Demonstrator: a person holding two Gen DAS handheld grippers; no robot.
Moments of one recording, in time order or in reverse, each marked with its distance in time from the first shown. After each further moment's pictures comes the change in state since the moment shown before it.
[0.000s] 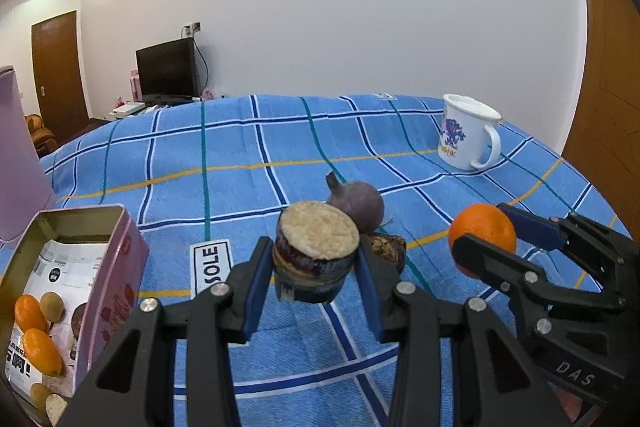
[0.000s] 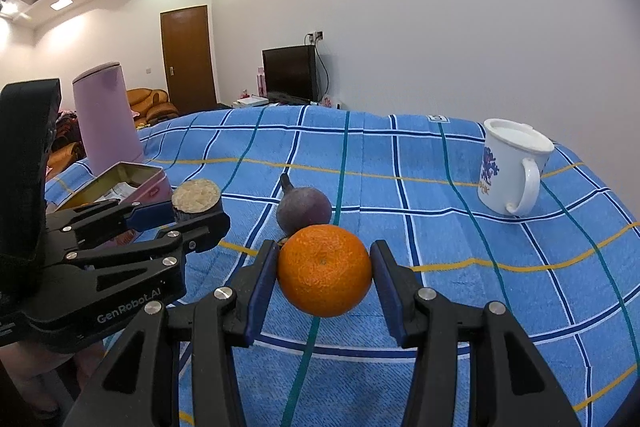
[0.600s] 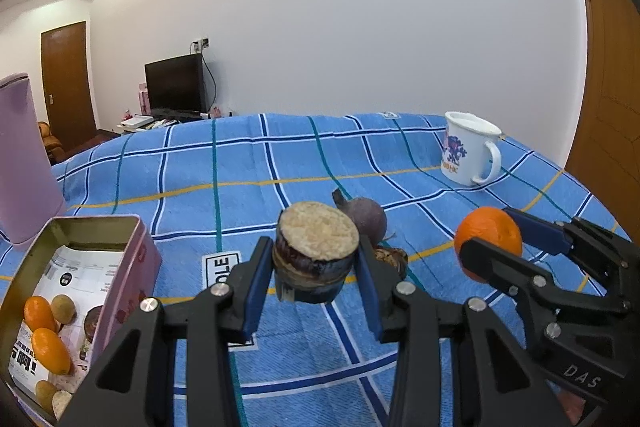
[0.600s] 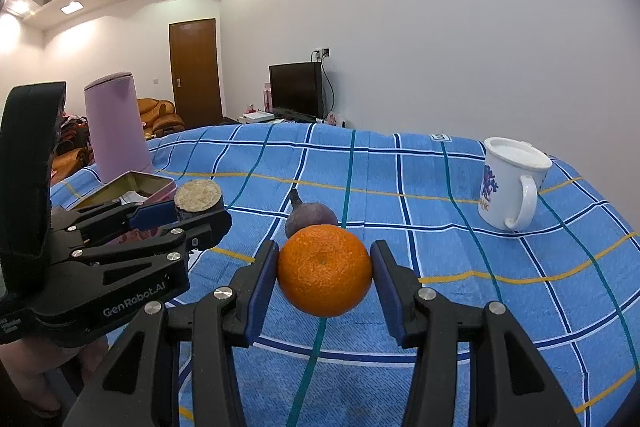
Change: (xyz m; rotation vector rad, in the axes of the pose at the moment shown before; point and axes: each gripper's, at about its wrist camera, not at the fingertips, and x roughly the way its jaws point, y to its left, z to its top) left arm -0.013 0.000 -0.001 -0.006 -0.070 0.023; right arm -0.013 0.002 -0.001 -0.020 -0.067 0.015
